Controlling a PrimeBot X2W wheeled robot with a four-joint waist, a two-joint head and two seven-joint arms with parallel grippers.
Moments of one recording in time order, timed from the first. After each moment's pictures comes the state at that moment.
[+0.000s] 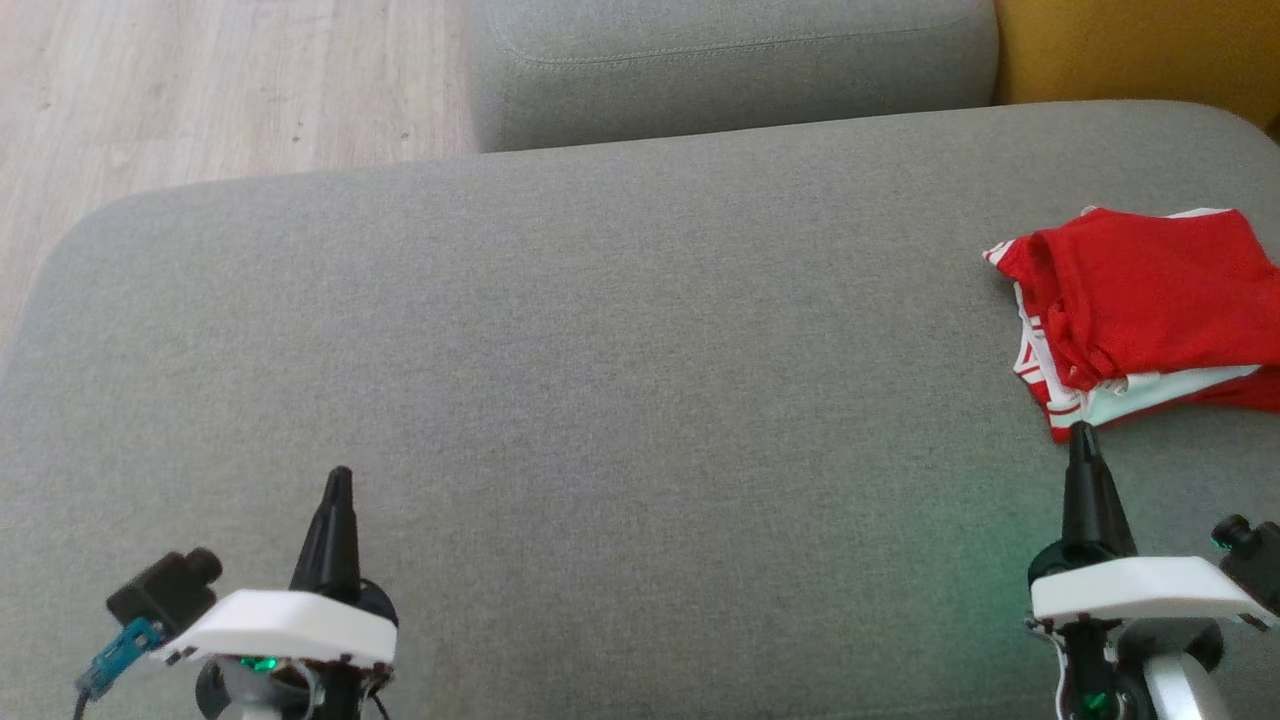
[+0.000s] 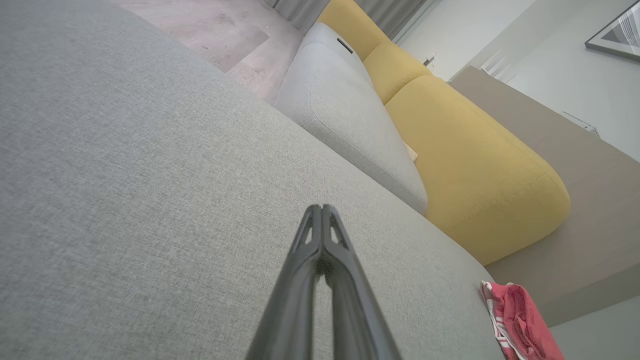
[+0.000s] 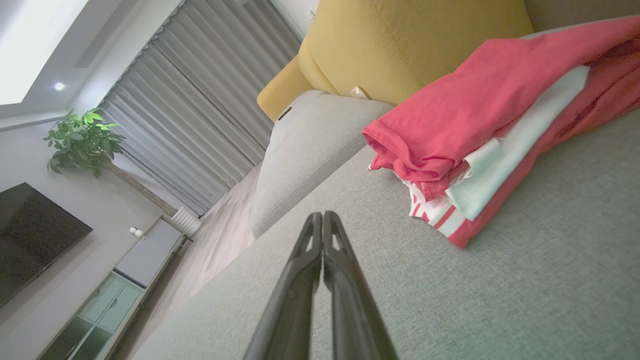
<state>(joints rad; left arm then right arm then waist) 0.03 0.05 -0.10 0.21 -0.75 -0.04 -0.14 -0.02 -0.05 -0.02 0.26 0.74 0.13 -0.14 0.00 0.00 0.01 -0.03</state>
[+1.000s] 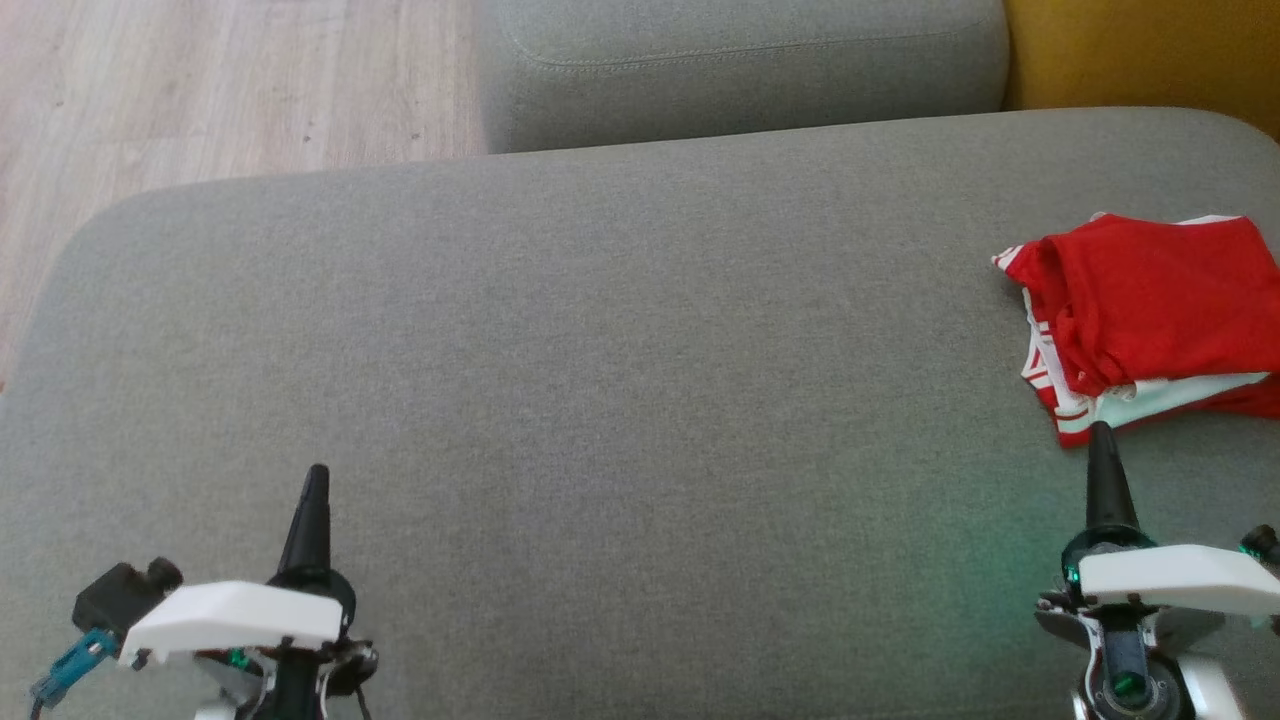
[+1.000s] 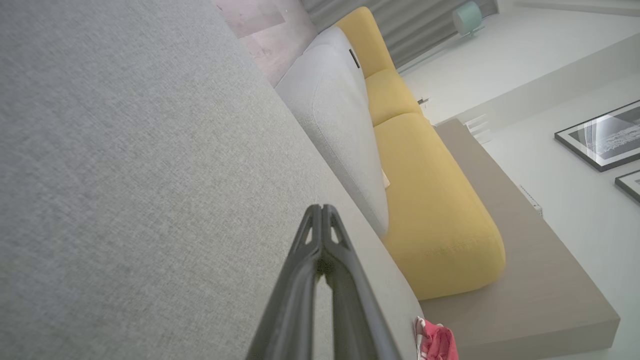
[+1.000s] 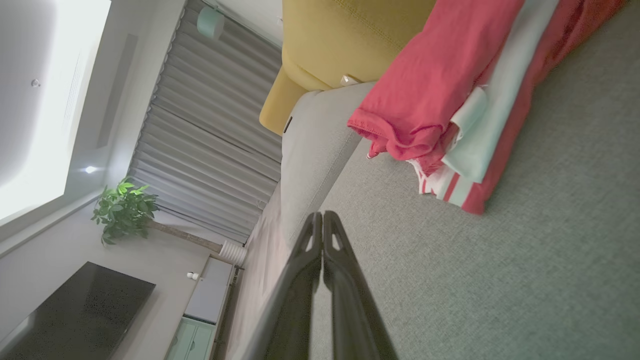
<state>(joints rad) 0.01 0.05 -0.05 0.23 -1.08 -0.07 -0.06 -0.03 -0.05 -0.05 0.27 1.06 0.13 -0.05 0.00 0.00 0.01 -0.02</state>
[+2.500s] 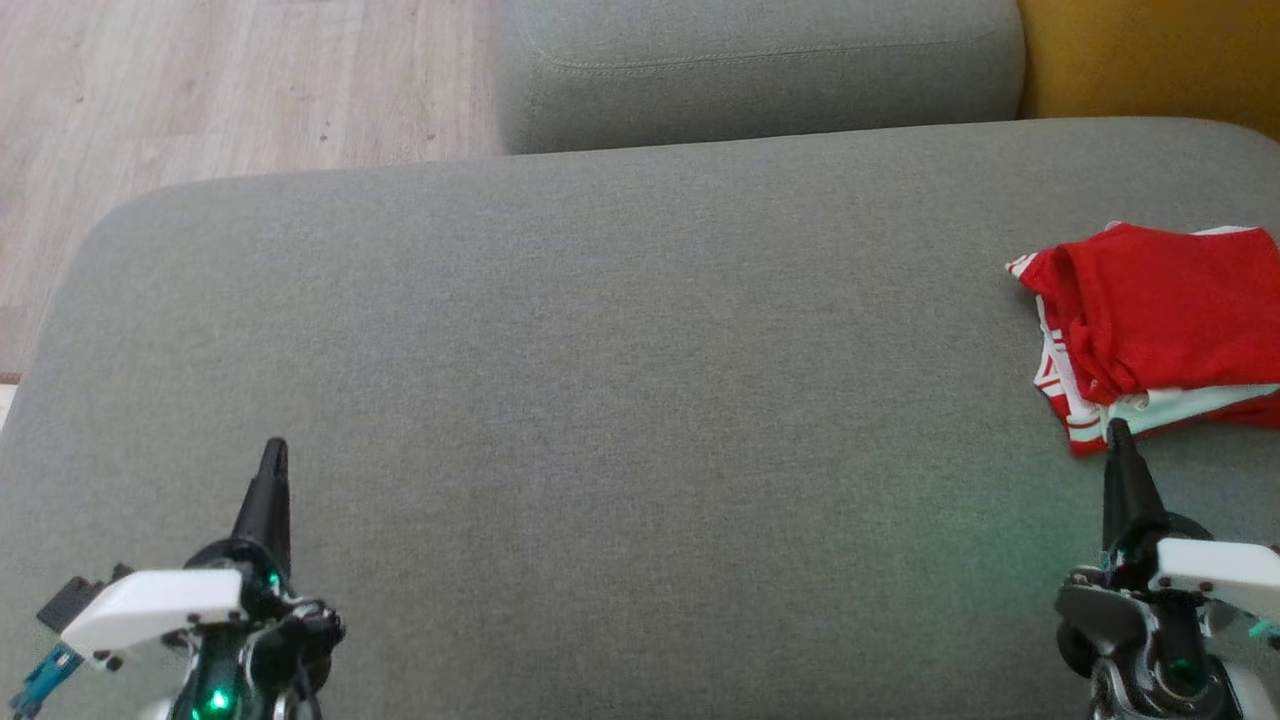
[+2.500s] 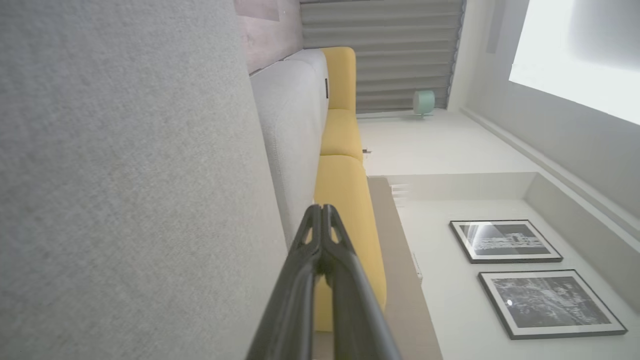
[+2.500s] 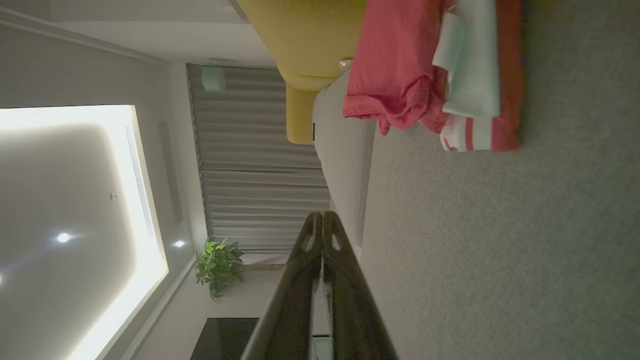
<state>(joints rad) -0.04 0.05 0.04 0.27 -1.55 -0.12 0.07 -0.05 -0.05 -0.11 0.27 1.54 0.13 0.07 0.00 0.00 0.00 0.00</state>
